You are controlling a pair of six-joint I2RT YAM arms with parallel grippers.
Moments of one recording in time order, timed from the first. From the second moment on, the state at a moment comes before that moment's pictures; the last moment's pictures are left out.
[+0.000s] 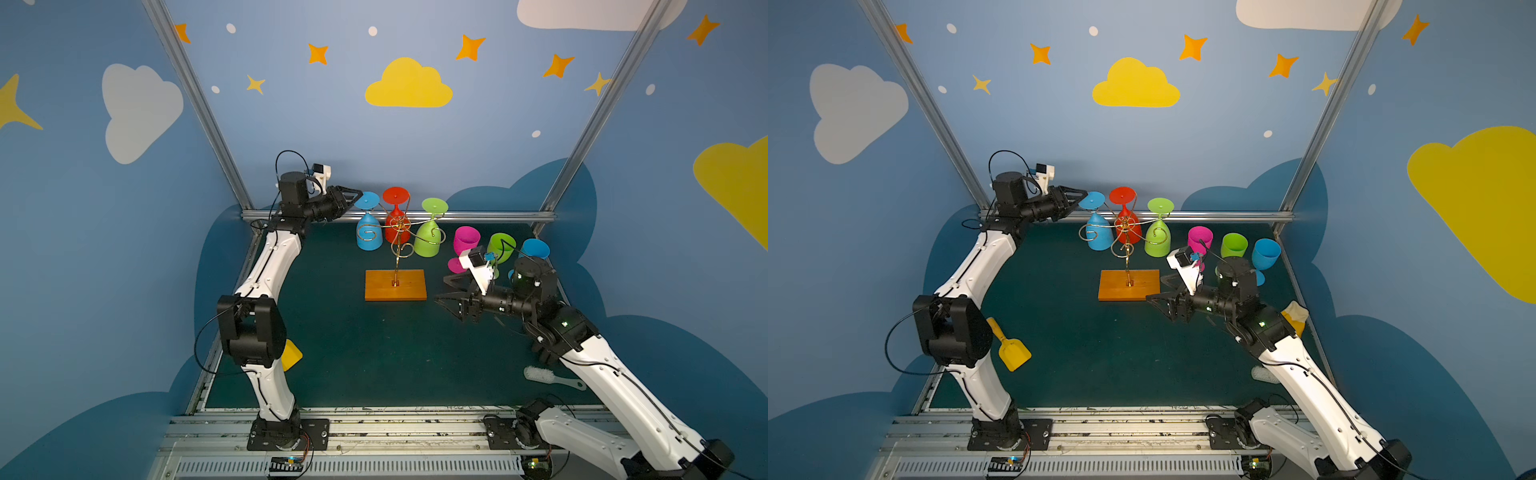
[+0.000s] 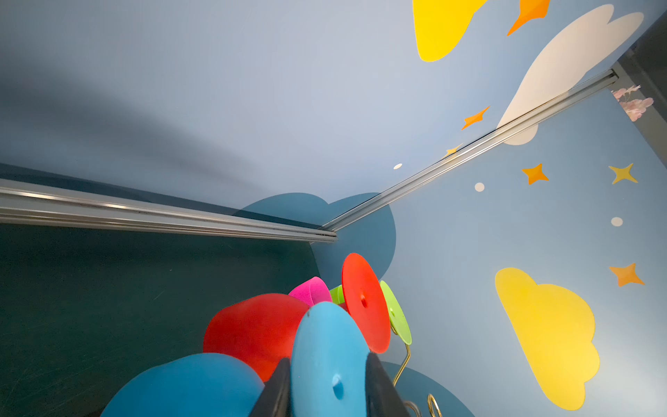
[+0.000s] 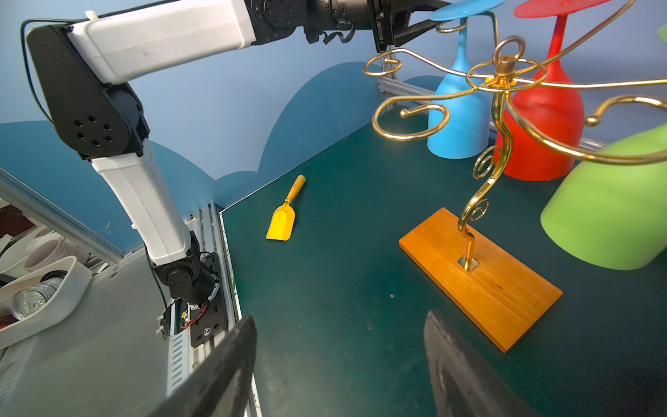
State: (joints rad) left arm -0.06 1.87 1.78 -0.11 0.83 -0.84; right arm 0.55 0.98 1.03 -0.39 -0.63 0.05
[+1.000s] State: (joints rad) left arm -0.06 1.87 1.80 -0.22 0.86 -0.81; right arm 0.56 0.95 1.03 -0.39 -0.60 0.05
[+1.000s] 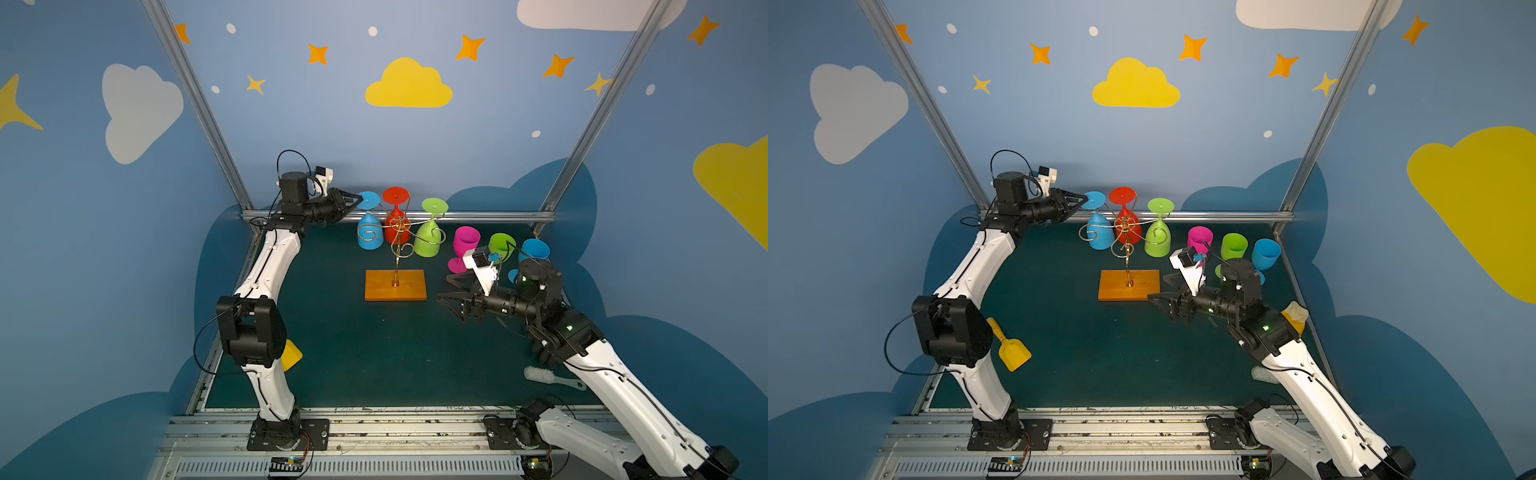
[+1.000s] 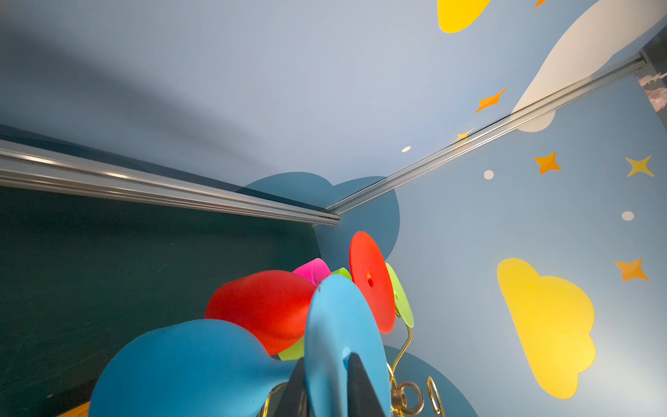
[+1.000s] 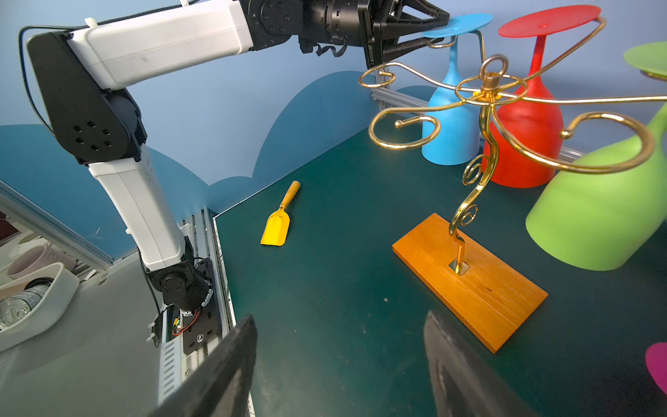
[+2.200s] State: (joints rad) left arm -0.04 1.84 1.76 -0.08 0.89 -0.96; right arm 0.56 0.91 1.03 -0.40 -0.56 0.05
